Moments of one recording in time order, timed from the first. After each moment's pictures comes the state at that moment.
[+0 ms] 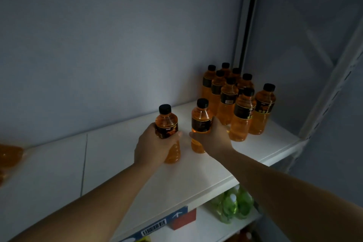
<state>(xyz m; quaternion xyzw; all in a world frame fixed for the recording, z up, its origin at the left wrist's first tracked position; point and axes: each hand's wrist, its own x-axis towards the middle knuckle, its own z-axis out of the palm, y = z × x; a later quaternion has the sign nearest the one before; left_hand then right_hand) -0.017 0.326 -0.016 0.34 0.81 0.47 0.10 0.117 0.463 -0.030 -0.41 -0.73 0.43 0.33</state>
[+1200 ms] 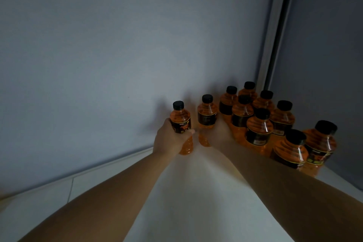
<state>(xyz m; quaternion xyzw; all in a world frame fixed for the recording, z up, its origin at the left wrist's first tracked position) -0.145 0.511 -0.029 0.38 0.79 0.47 0.09 -0.028 0.637 -0.038 -0.42 -0.75 0.40 0.32</state>
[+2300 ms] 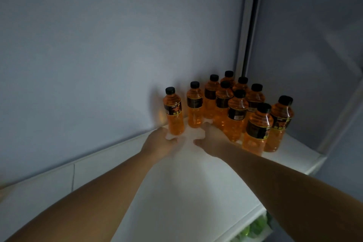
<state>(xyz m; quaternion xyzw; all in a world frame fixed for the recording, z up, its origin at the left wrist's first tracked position) -0.126 0.438 -0.039 0.42 0.83 0.32 0.17 0.048 0.553 -0.038 -0.45 -0.83 0.29 0.14</state>
